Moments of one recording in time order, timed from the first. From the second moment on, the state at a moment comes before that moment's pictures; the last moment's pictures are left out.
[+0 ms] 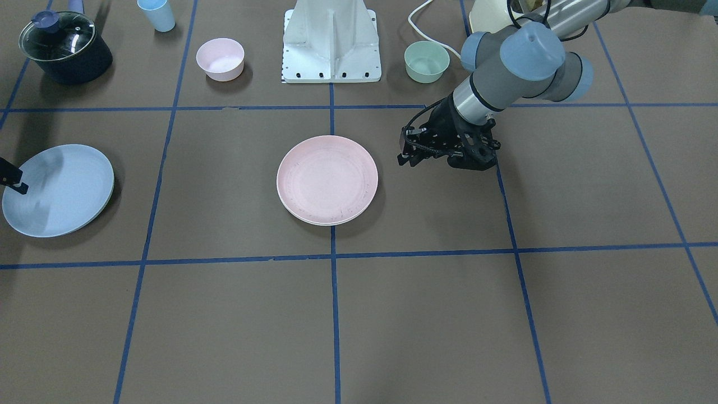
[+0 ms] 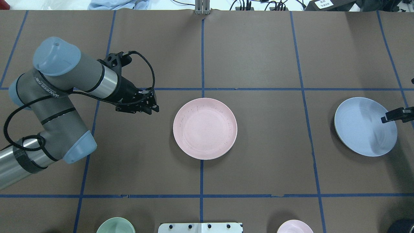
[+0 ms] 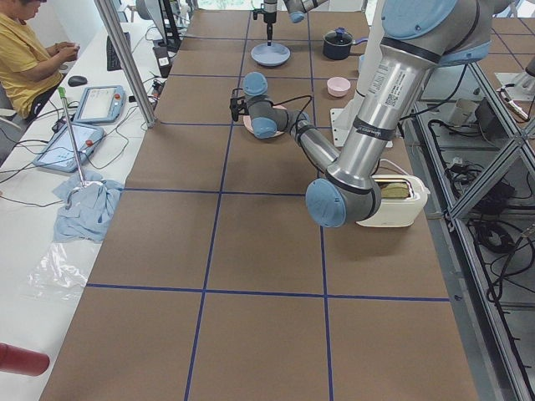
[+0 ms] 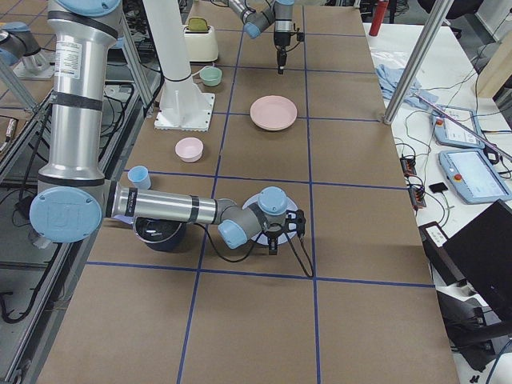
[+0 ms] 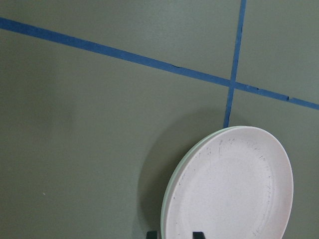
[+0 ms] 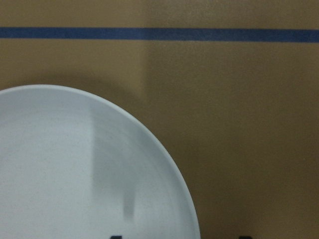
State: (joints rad) left arm -0.72 -2.03 -1.72 -2.14 -2.22 -1.45; right arm 1.15 -1.70 1.49 -0.86 2.31 0.60
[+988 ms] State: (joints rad) left arm -0.73 -2.02 -1.73 -2.14 -2.22 -1.45; right arm 1.14 -1.70 1.48 -0.86 2.33 0.61
